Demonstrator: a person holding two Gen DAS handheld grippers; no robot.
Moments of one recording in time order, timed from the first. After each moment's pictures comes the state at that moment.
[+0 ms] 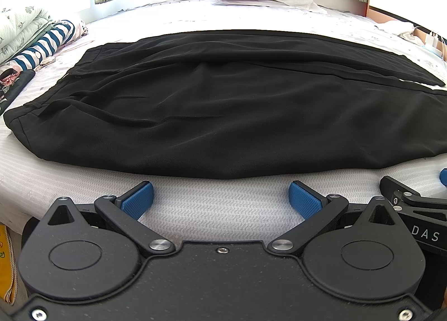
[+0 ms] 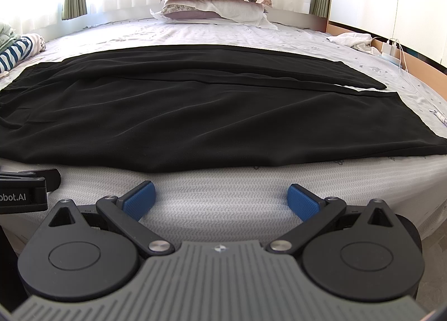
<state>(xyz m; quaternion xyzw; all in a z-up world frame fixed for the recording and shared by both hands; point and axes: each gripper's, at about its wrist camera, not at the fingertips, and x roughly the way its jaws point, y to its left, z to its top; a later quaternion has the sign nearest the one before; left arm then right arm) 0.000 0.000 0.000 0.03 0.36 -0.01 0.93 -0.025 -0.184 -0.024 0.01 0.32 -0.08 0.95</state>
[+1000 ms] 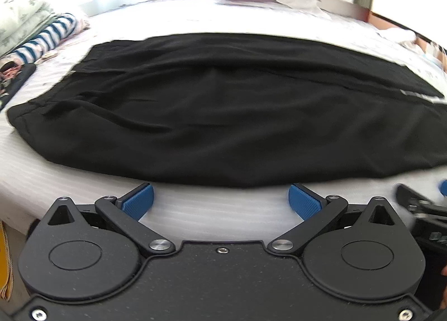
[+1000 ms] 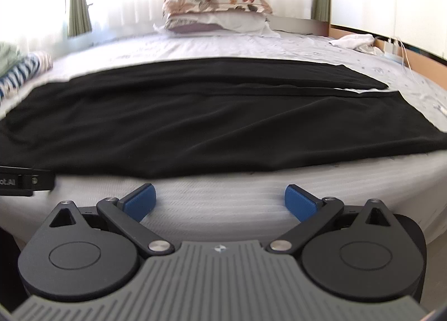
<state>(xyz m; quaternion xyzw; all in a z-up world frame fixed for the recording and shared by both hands) 0.003 0.028 0.015 0.00 0.36 -0.01 0.93 -0.044 -0.202 -0.015 0.05 0.28 -0.06 0.96</state>
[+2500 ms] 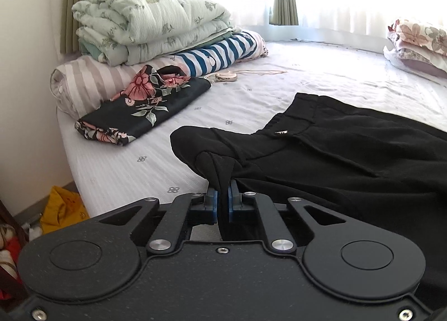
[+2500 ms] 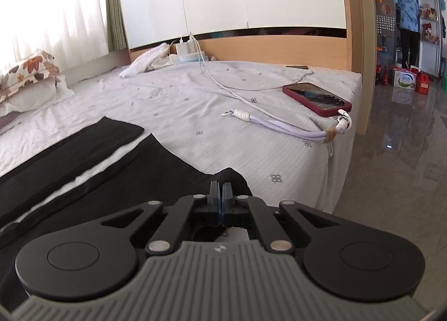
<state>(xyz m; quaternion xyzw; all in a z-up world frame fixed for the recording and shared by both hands) 0.091 0.199 0.033 -0.05 0.27 0.33 0.90 -0.026 -0.494 0.005 0.17 0.21 -0.42 0.87</state>
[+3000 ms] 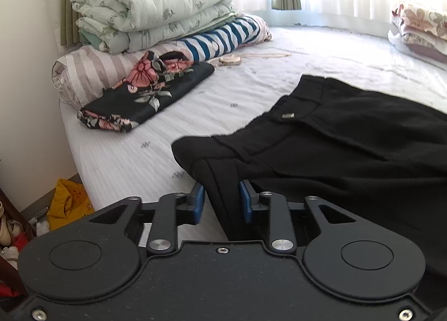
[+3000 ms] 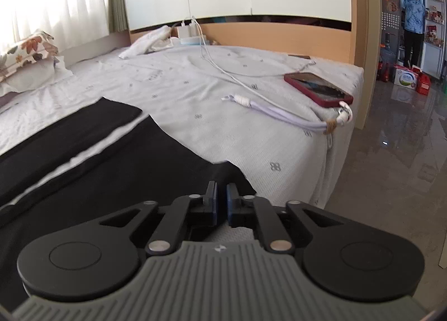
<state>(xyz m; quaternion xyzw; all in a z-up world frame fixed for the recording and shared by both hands) 0.091 0.206 0.030 -0.05 0.30 0.33 0.89 -0.021 -0.492 0.010 0.17 0.24 -0.41 0.86</state>
